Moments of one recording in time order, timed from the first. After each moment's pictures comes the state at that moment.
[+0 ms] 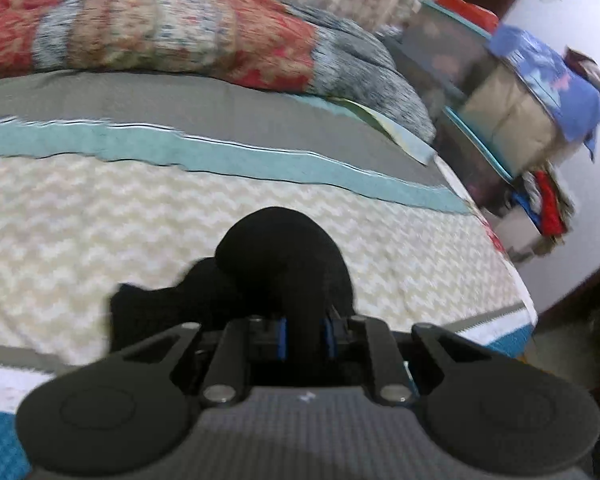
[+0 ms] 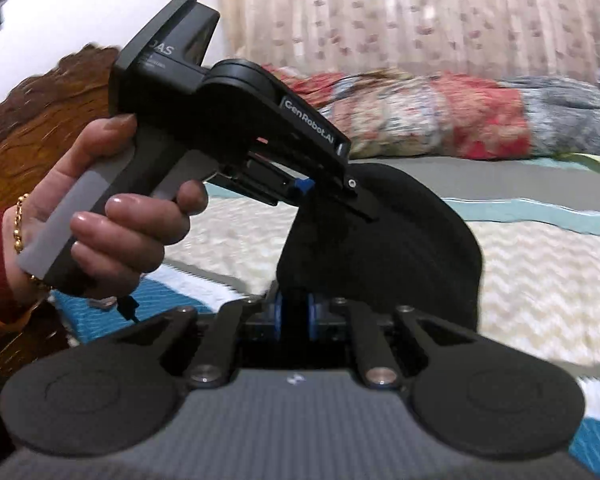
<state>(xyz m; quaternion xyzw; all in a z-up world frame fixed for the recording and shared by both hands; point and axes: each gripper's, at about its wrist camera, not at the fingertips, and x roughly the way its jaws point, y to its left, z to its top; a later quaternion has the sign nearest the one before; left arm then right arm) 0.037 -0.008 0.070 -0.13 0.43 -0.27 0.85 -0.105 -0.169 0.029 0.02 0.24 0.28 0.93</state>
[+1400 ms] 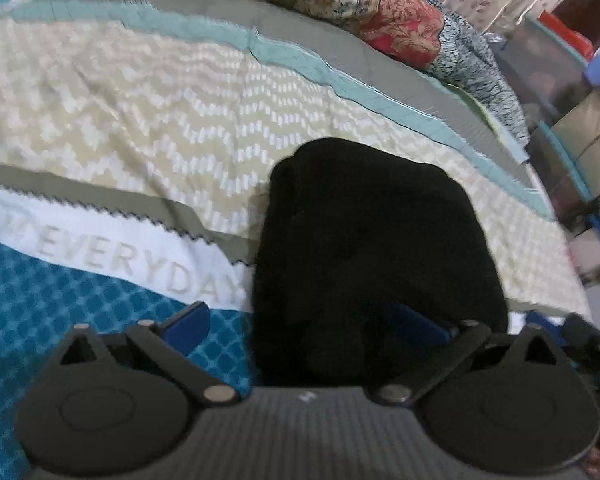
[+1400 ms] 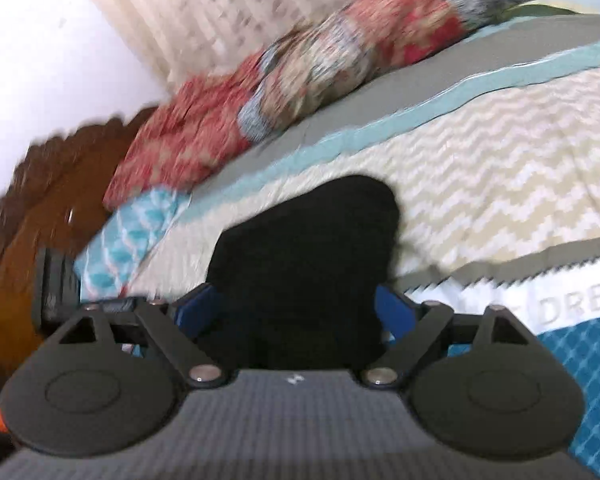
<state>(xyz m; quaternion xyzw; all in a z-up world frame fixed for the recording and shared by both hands) 0.009 0.071 -0.034 -0.19 0.49 -0.17 0.83 -0.075 -0.275 -0.014 0.26 0.31 0.22 0.89</state>
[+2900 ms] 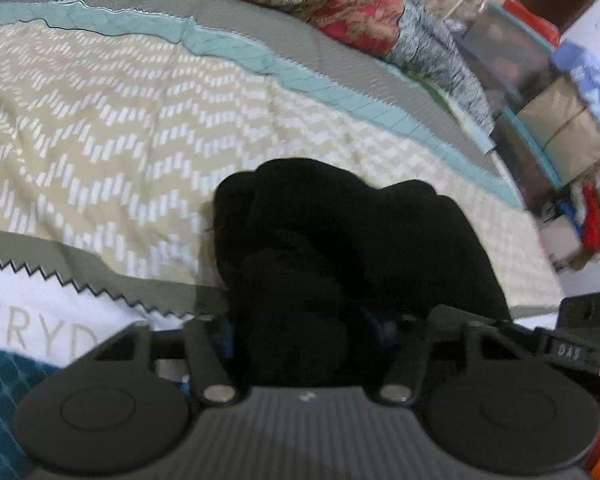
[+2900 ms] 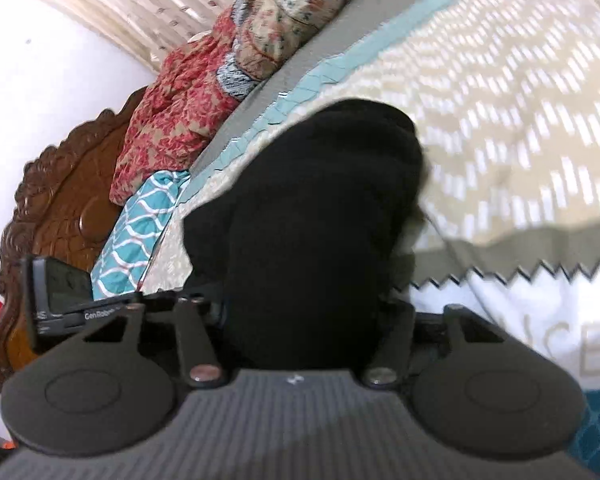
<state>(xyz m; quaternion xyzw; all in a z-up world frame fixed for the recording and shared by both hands) 0.050 0.033 -0.051 -0.19 0.47 -0.23 0.83 -0.010 -0.278 -0.051 0.31 0.37 0.30 0.82</state>
